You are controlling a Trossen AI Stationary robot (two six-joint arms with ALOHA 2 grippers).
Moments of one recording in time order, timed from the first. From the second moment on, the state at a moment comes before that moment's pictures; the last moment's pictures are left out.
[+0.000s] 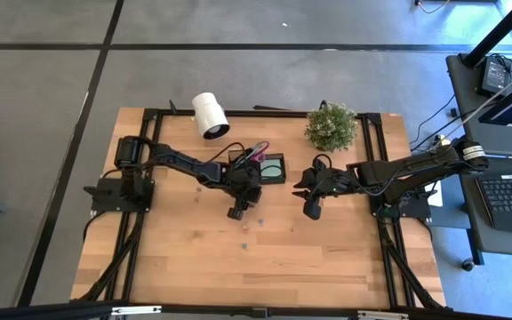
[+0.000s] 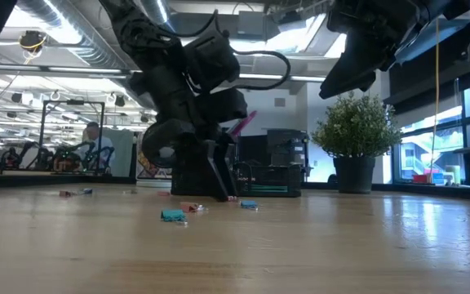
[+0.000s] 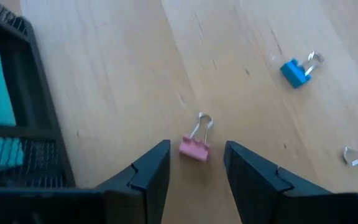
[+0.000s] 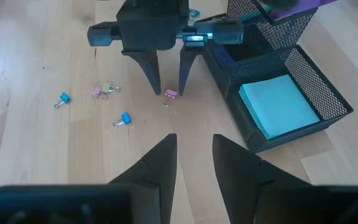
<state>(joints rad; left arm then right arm) 0.04 1.90 1.00 -0.09 0.13 0.33 0.15 1.21 0.76 -0.28 0.22 0.32</state>
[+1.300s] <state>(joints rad) 0.03 1.92 1.00 -0.11 0.14 0.27 0.15 1.21 0.76 -0.28 0.22 0.33</state>
